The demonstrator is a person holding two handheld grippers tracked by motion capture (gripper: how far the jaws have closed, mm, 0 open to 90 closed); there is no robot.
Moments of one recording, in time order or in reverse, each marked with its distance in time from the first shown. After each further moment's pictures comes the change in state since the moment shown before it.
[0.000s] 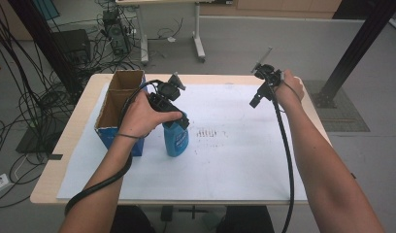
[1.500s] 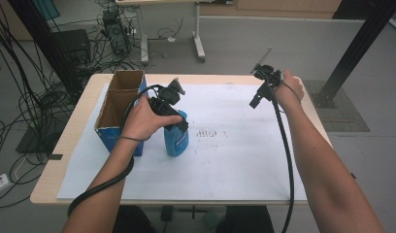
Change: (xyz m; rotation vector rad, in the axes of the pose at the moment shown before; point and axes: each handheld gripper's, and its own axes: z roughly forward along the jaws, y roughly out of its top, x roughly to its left) left arm 0.005 -0.003 0.015 0.022 0.013 -0.009; right arm 0.001 0.001 0.001 0.007 -0.002 -0.009
